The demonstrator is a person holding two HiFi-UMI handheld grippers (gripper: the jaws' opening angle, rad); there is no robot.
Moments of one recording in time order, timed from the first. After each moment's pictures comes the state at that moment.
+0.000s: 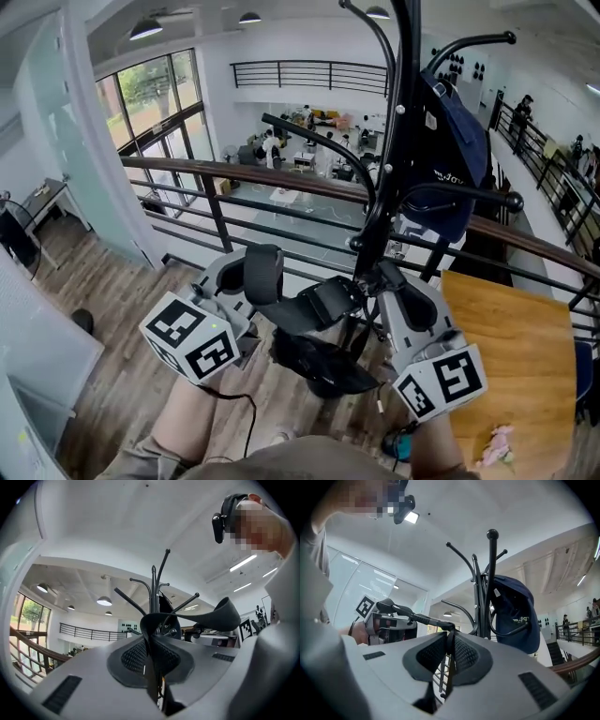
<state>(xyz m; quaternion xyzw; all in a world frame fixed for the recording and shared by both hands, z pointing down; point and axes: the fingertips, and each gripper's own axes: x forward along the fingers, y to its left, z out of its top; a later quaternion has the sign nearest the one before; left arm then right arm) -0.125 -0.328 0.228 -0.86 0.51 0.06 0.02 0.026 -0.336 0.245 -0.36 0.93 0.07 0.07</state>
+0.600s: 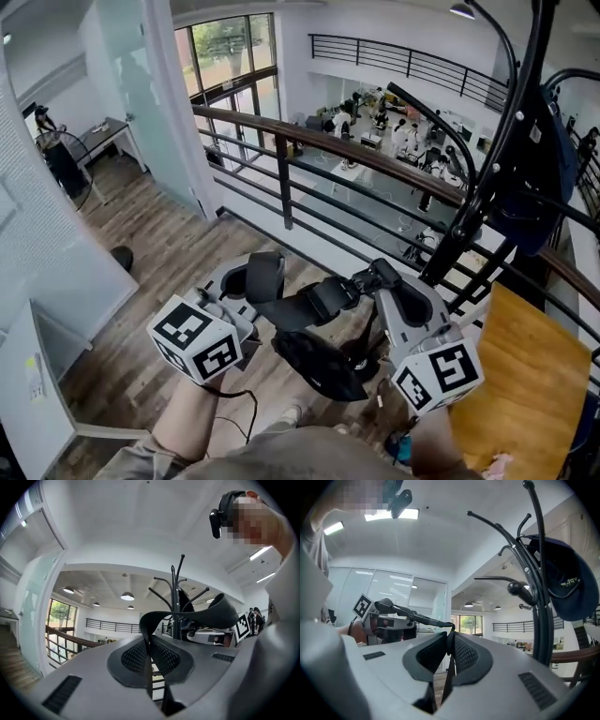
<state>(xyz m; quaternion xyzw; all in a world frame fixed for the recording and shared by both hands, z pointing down) -0.227 -0.239 0.283 -0.78 0.62 0.03 -0.02 -0.091 -0.296 0.294 -0.22 0.97 0.02 0.02</state>
